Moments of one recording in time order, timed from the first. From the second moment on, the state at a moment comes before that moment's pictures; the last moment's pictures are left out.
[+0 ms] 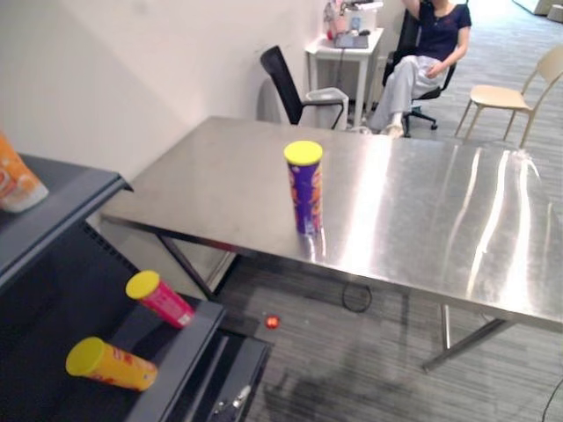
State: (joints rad) left arm 0.08 0.05 0.31 1.19 -0.17 -0.14 -0.01; right arm 0.16 -0.02 -0.80 1.19 0.31 -0.10 0.00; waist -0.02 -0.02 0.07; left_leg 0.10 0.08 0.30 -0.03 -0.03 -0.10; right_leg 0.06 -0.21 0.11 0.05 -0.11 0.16
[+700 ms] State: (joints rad) left arm 0.08 0.09 0.26 1.18 -0.11 -0.12 -0.02; right arm -0.03 -0.38 -1.21 1.19 0.33 -0.09 -0.06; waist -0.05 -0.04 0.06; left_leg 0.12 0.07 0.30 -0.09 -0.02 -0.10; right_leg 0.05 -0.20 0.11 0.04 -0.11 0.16
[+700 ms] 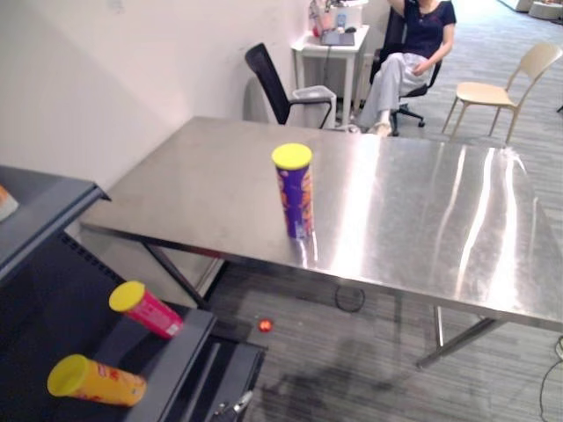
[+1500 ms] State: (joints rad) left arm 0.11 0.08 0.32 1.19 -0.10 -0.09 -0.05; right arm -0.06 -0.47 -1.46 1.35 0.53 -0.03 0.01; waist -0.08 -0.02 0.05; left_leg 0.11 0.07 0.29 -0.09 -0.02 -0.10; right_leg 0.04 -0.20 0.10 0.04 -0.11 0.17
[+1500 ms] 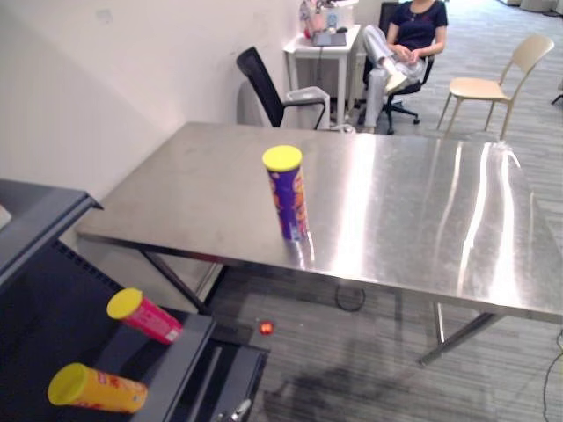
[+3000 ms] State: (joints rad) left arm 0.10 -0.01 0.41 1.13 -0.11 -0.09 0.00; right arm 0.04 -0.03 -1.11 0.96 0.82 -0.16 -0.13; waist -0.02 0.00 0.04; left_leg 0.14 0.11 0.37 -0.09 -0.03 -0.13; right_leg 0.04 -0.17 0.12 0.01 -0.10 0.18
